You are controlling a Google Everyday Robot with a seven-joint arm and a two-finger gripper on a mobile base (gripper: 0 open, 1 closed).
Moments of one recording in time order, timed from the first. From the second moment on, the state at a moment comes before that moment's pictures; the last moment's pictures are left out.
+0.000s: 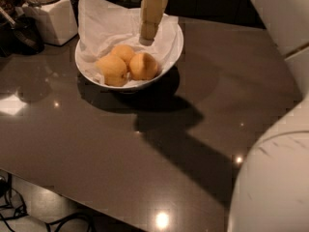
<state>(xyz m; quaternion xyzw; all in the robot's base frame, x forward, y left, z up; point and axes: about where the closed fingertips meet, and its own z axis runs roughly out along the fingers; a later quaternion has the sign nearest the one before) 0.620 0.008 1.021 -0.67 0.71 -0.02 0.19</state>
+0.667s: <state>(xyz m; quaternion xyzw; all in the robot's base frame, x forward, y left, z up) 0.640 0.028 0.986 -0.67 0.72 0.01 0.16</state>
